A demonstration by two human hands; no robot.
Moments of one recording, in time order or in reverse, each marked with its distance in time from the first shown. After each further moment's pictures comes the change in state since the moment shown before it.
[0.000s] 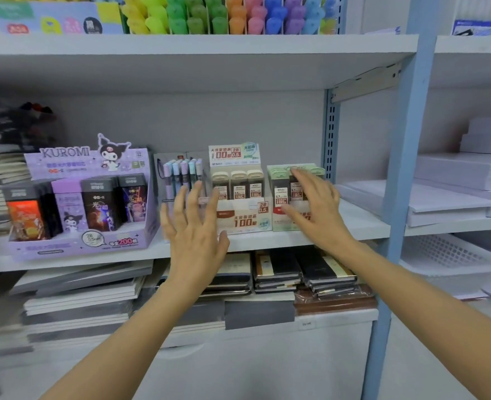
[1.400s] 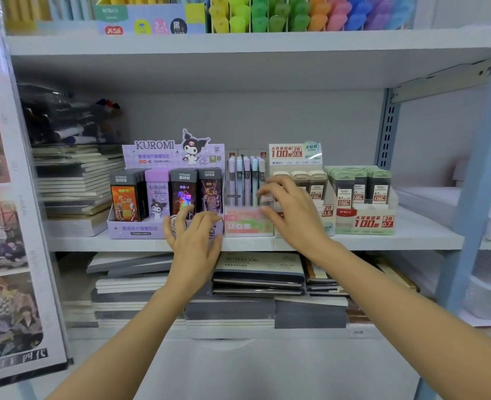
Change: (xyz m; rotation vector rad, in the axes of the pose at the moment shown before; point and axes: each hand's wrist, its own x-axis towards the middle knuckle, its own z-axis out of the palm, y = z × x) left_hand -0.028 -0.108 -0.007 -0.235 -0.005 -0.096; right_hand 0.033 -0.121 0.075 0.064 -0.103 -0.101
